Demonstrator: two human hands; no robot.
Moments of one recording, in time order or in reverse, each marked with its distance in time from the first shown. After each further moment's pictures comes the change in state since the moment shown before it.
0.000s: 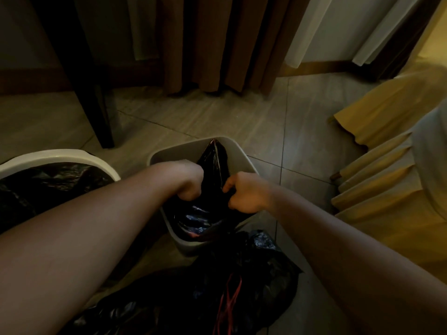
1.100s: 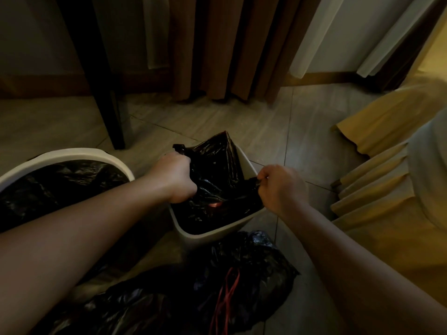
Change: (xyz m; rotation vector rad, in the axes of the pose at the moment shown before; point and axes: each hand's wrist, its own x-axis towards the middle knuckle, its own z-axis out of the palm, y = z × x) left_hand -0.063 -0.022 0.010 -0.486 0.410 -0.115; right_hand -0.056 0.029 -0.009 0.023 0.650 0.090
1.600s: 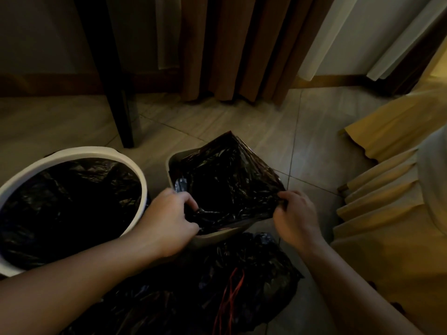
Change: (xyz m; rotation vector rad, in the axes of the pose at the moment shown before) left_hand -0.084 -0.025 0.036 -0.281 0.065 0.036; right_hand -0.042 0.033 0.023 0.246 -0.048 0.176
